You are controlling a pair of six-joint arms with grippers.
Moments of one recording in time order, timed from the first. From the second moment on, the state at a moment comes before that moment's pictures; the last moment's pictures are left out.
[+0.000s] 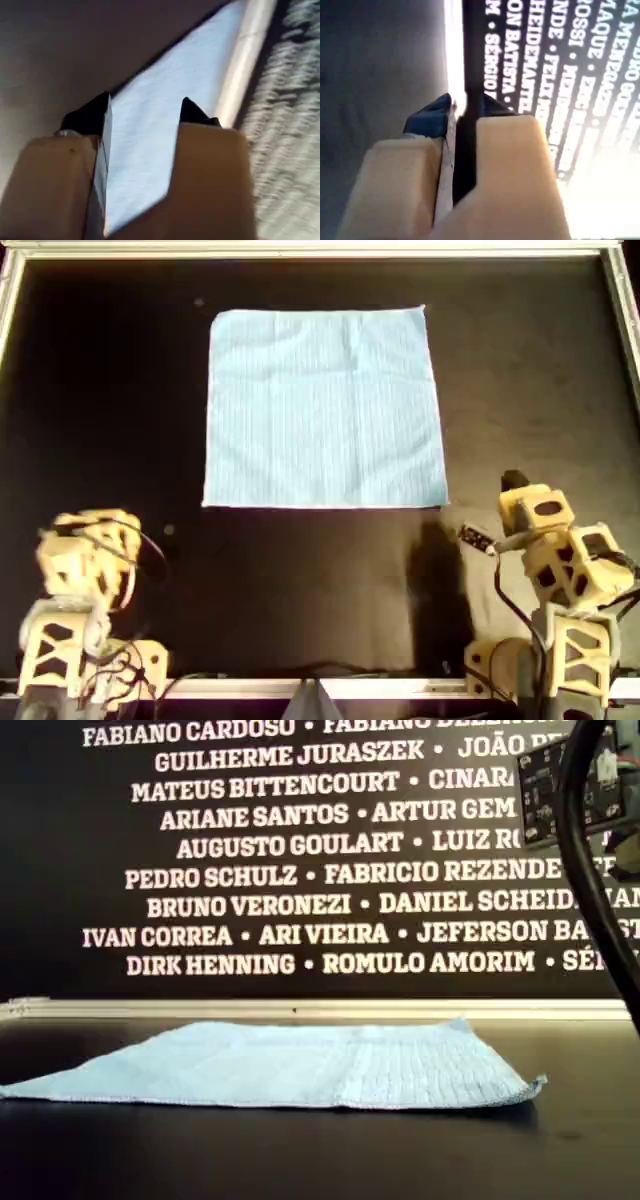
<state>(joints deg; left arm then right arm) -3.9 177.2 172.1 34.8 0.2 -0.9 -8.4 176.3 173.0 18.5 -15.4 -0.1</state>
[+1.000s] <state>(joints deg) -15.7 159.3 172.6 26.4 15.0 7.0 7.3 122.2 156.4 18.5 -15.5 0.4</state>
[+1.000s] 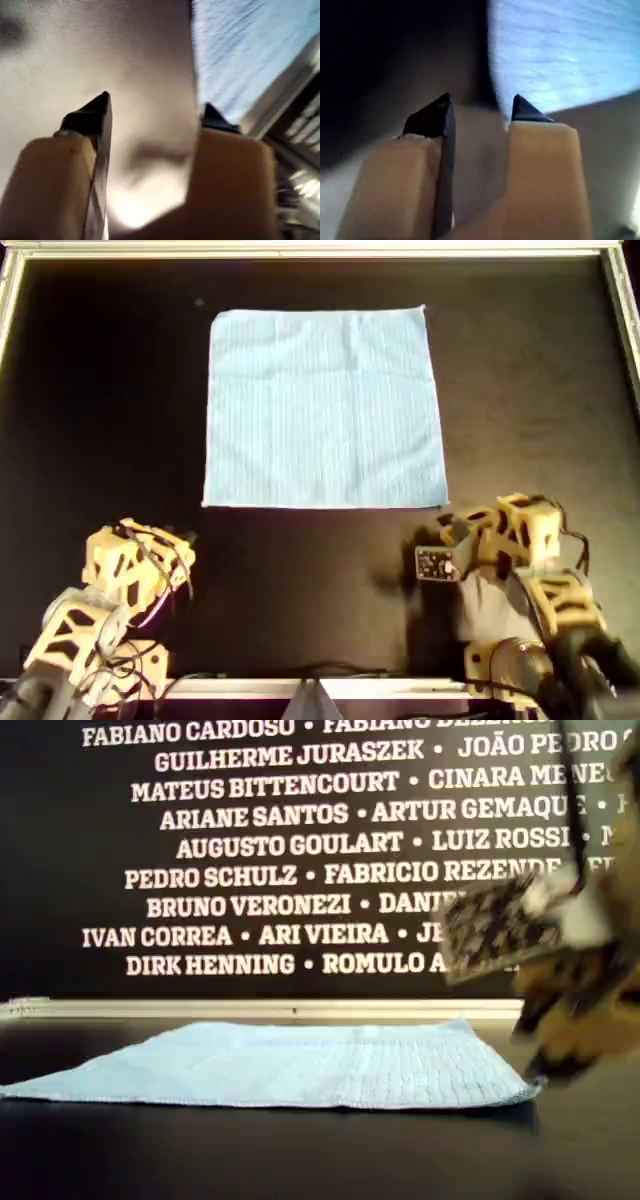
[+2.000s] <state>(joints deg) -15.9 99.0 138.9 10.0 15.8 7.2 8.0 99.9 140.2 18.5 -15.3 0.3</state>
